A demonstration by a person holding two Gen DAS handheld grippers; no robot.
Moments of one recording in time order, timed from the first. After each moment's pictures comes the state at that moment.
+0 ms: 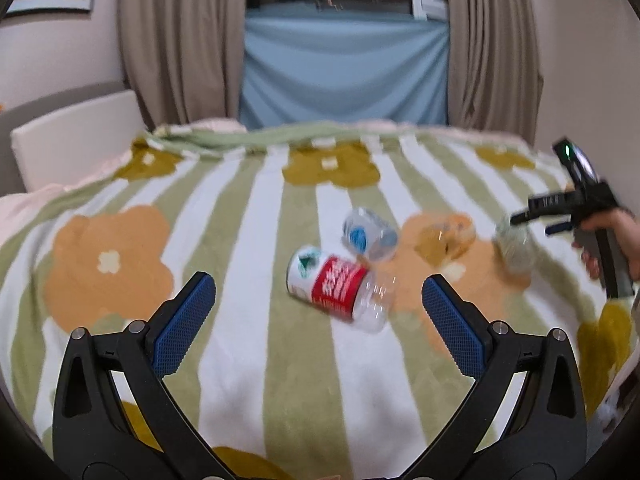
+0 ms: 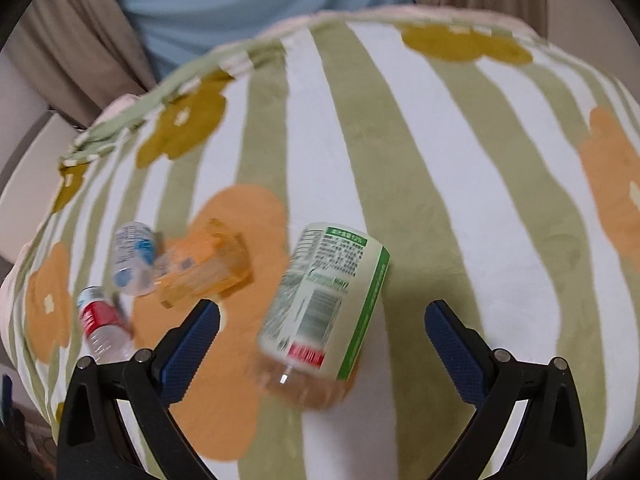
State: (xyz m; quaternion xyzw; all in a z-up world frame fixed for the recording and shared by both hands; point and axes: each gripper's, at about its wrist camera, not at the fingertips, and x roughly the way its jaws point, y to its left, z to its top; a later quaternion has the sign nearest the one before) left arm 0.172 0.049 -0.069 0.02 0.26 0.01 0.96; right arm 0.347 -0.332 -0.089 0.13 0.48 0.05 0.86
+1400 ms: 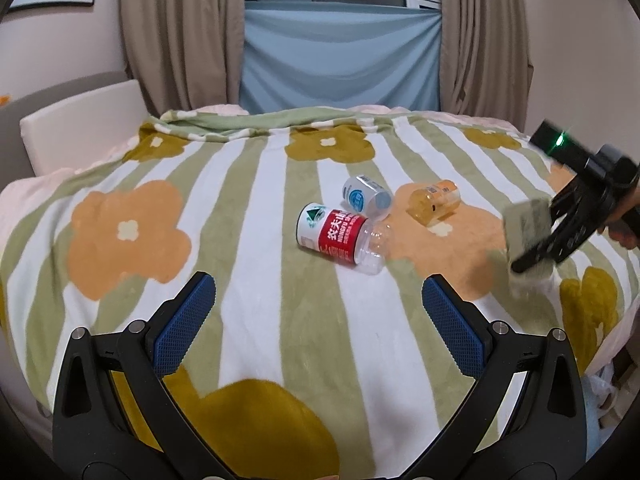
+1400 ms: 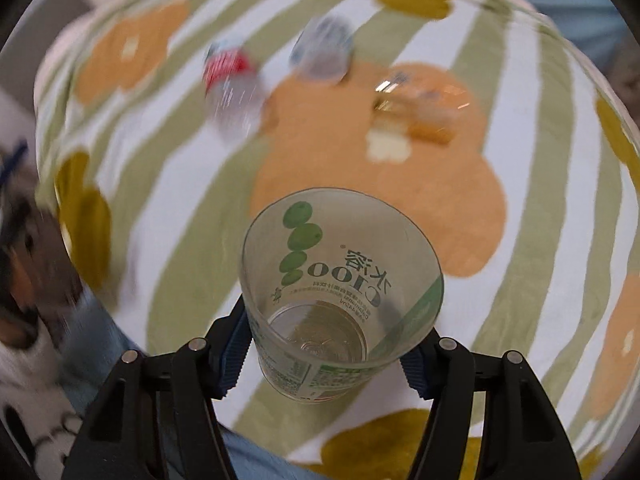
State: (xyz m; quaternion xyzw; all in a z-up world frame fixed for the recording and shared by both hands) left arm 0.105 0.064 -0.068 0.02 0.27 0.00 0.96; right arm 0.254 -0.195 -0.078 -0.18 0.59 0.26 0.74
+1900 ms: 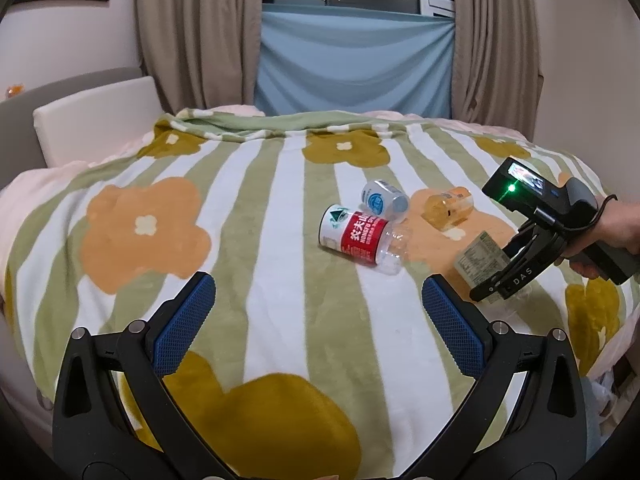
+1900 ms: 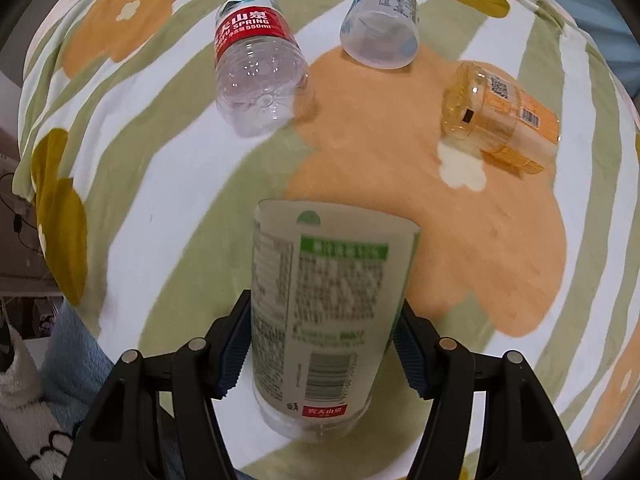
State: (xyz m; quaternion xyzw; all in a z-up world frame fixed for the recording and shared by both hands) left arm 0.093 0.087 -0.065 0.01 0.27 0.01 0.96; right arm 0.272 -0.133 -0.125 -0.21 0.59 0.27 0.73
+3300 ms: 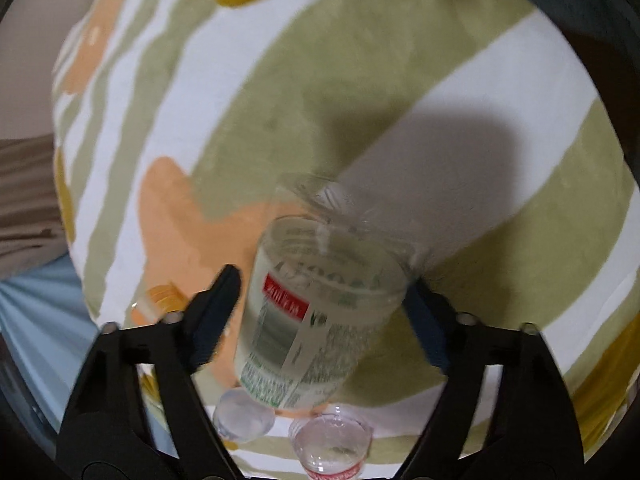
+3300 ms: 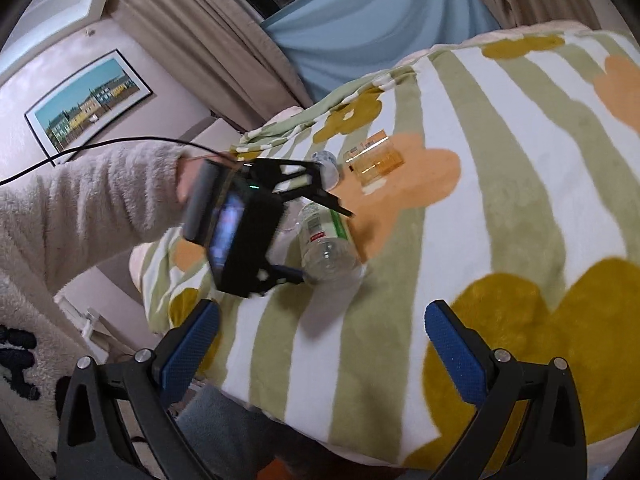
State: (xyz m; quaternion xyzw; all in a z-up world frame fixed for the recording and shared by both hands) left arm 0.195 -0.158 -0.204 0.74 0.23 -0.47 0.41; right arm 0.094 -0.351 -0.098 0.22 0.33 0.31 0.86
